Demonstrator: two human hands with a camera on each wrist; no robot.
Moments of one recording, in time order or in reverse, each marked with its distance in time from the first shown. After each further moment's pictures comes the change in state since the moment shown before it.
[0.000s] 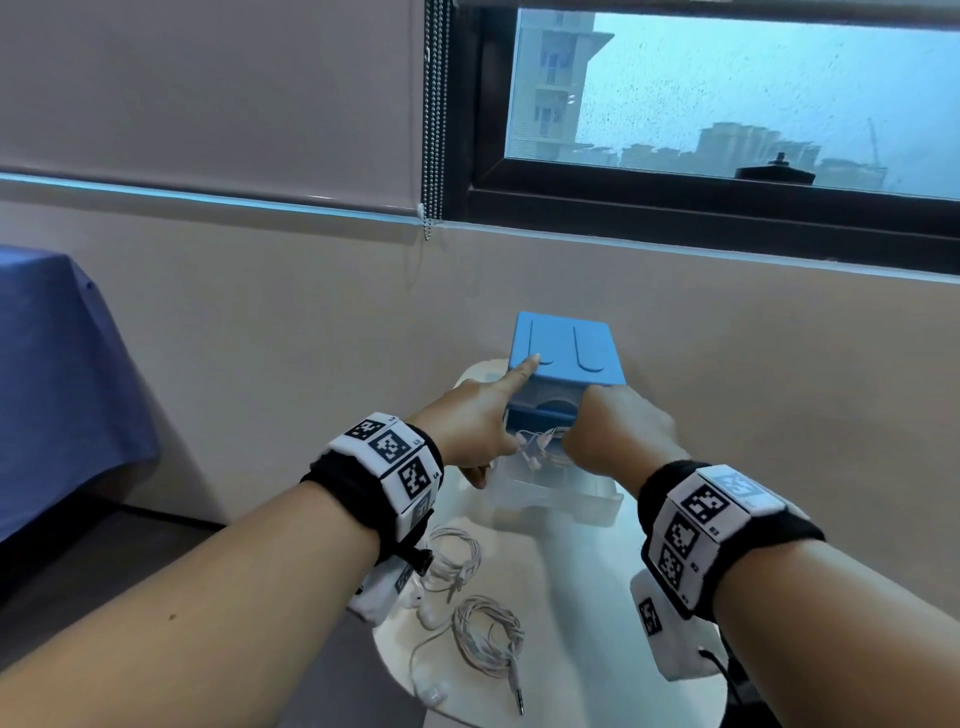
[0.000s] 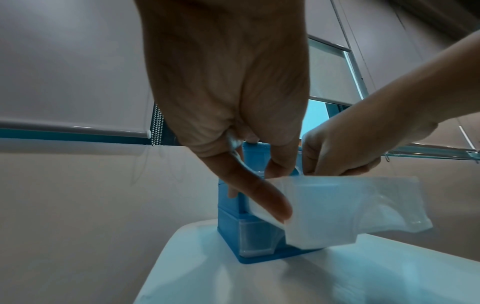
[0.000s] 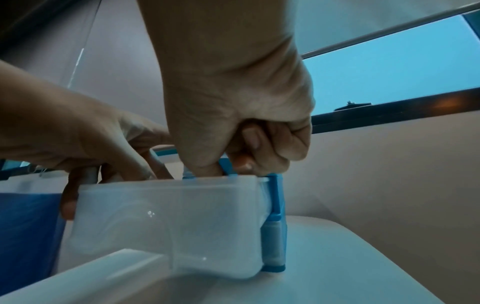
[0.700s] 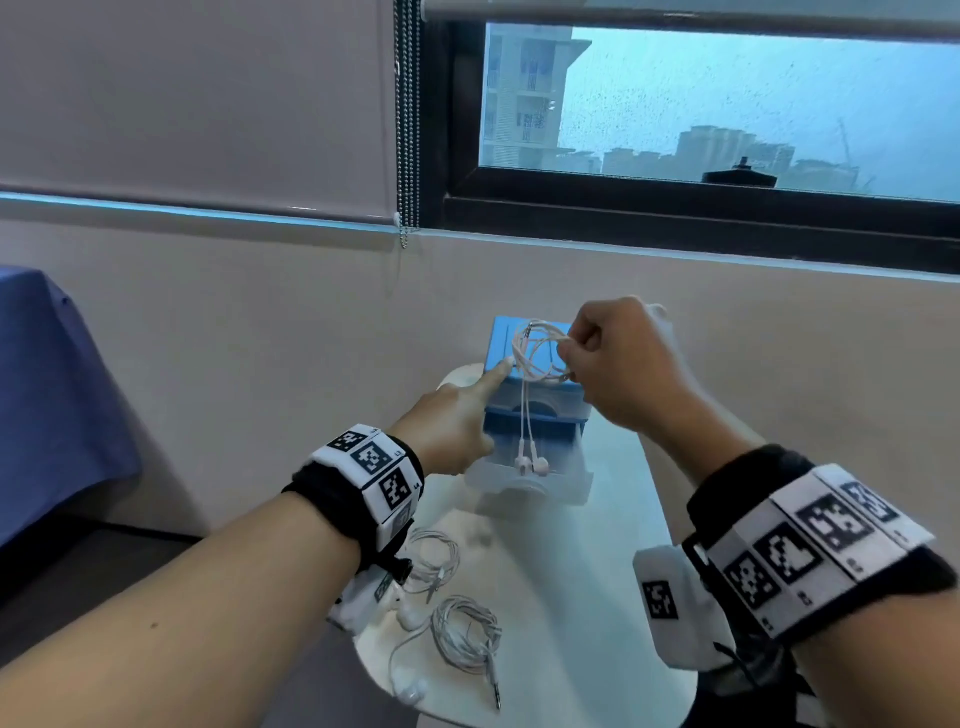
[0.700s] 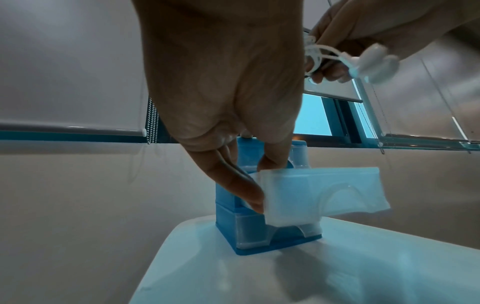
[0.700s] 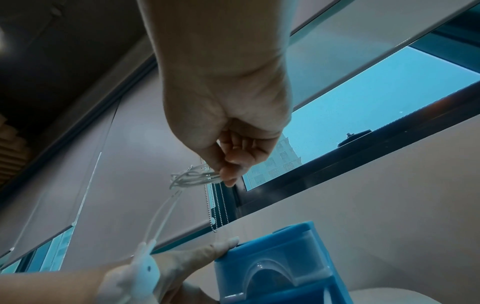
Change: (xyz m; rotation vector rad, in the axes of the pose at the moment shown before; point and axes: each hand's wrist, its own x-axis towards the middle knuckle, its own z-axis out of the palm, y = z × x) left_hand 0.009 -0.006 0.009 0.236 0.153 0.031; right_hand -0.019 0.016 -0.065 0.559 0.419 -0.216
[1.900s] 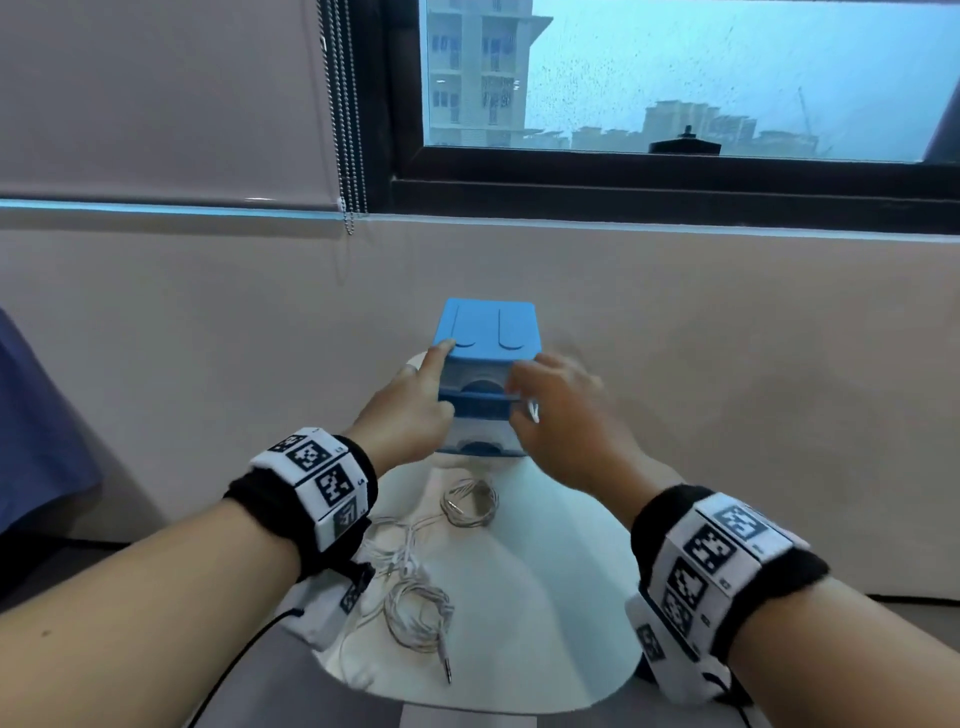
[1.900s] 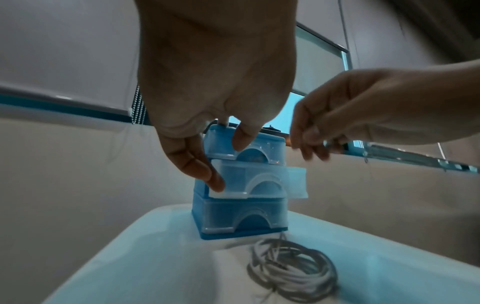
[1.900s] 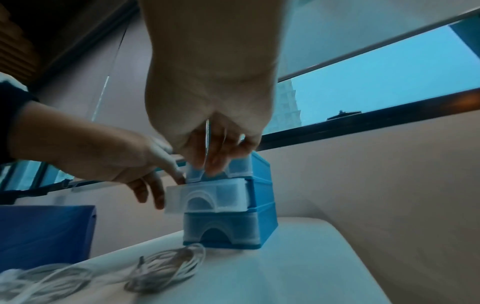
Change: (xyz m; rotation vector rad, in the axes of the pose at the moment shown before) left_hand 0.006 0.009 0.020 -0.082 0.105 -0.093; right_hand -0.046 0.055 0.033 -0.211 -0.188 -0.157
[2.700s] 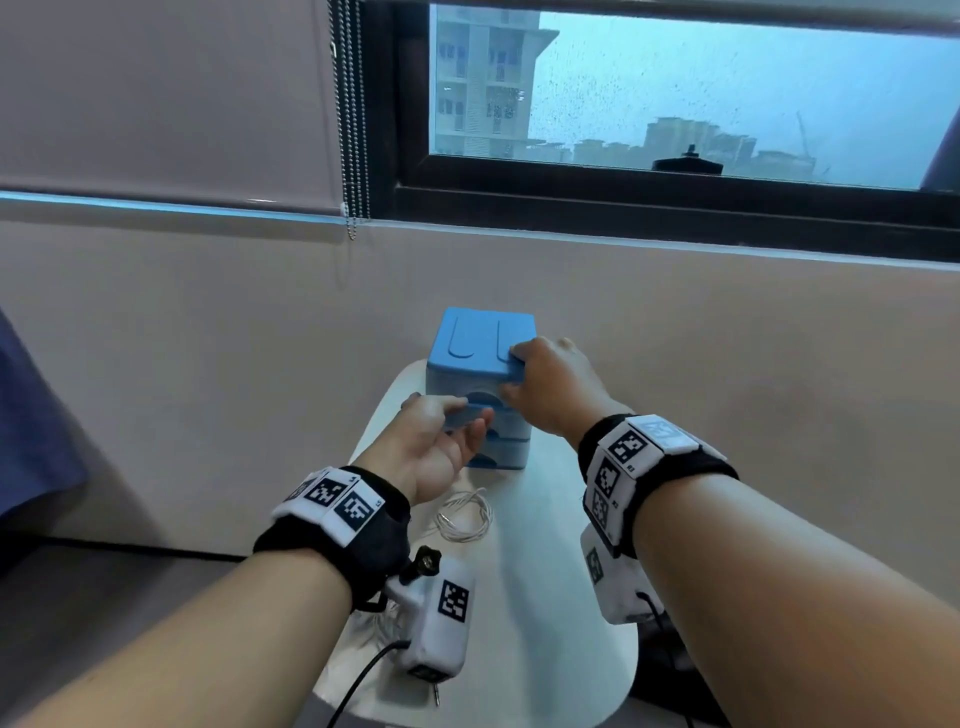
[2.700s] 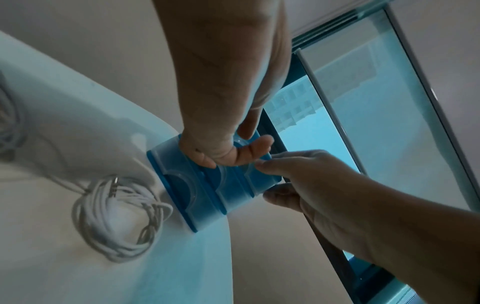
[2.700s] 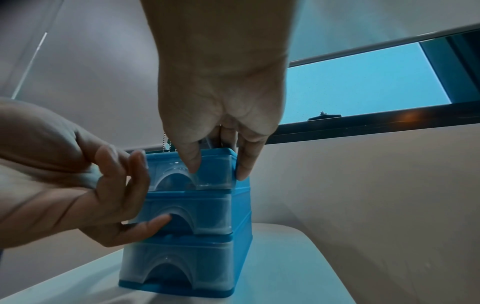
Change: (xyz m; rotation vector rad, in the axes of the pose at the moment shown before) left_hand 0.002 0.024 0.025 -1.695 -0.089 -0.521; right_hand 0.070 0.018 0.008 0.002 -0.105 0.206
